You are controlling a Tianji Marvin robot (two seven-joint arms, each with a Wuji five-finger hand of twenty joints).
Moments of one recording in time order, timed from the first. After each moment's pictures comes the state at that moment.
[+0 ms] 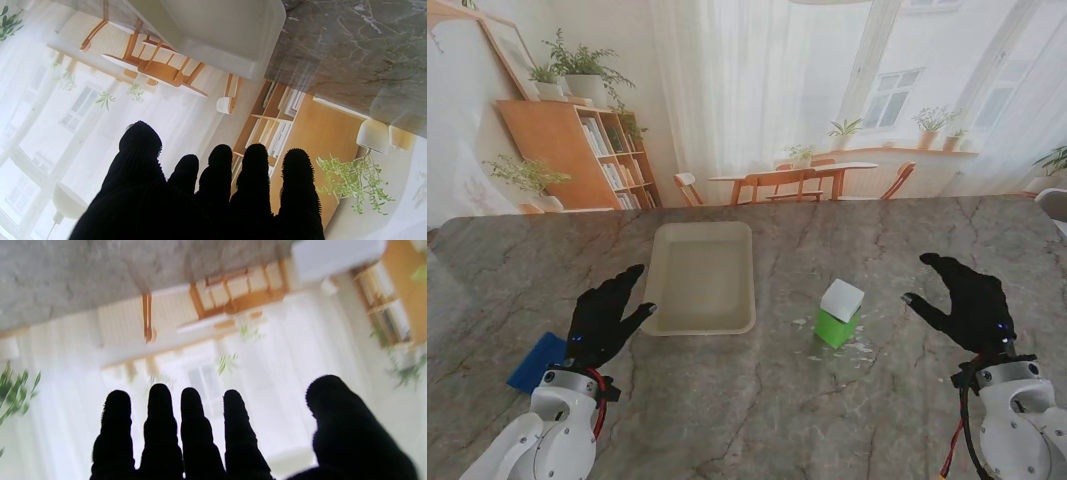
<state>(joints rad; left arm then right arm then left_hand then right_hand) 1.89 -1.13 -1.33 -1.83 0.84 0.08 0.32 -1.95 -1.11 1.69 -1.78 -0.87 -0.17 -0.34 0.97 0.04 -0.03 -0.09 0.27 0.19 0.09 0.52 0.42 0.19 0.08 0.32 0.37 0.20 0.13 0.35 0.09 0.27 0.46 0.64 0.44 -0.21 0.42 -0.07 0.37 0.11 0.16 0.67 0.52 0.23 0.13 0.45 0.47 0.19 0.19 0.40 0.07 0.30 0.72 0.51</state>
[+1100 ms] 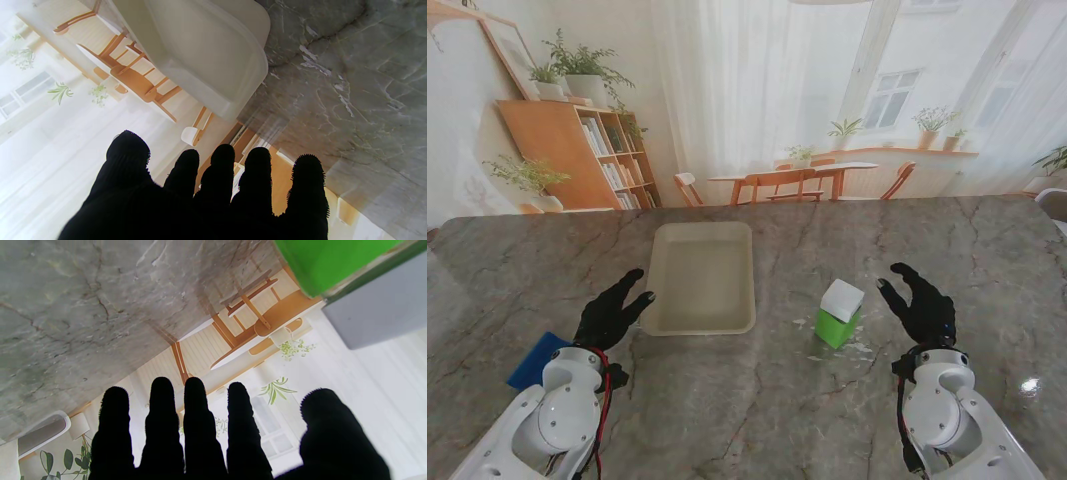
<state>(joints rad) 1.74 -1.15 -1.30 -1.70 0.53 0.15 0.19 -1.72 -1.19 1.43 -1.53 -0.61 0.09 -0.44 0.86 0.10 -0.03 -0.08 0.32 0.18 0.10 0.52 0.43 0.22 0.08 0.32 0.36 0.22 0.10 0.29 0.08 0.36 0.34 0.58 0.51 -0.05 0.23 -0.06 0.41 0.05 0.22 0.65 0.63 0.18 0.14 0.45 0.54 0.17 0.19 0.40 0.12 0.33 0.69 0.51</state>
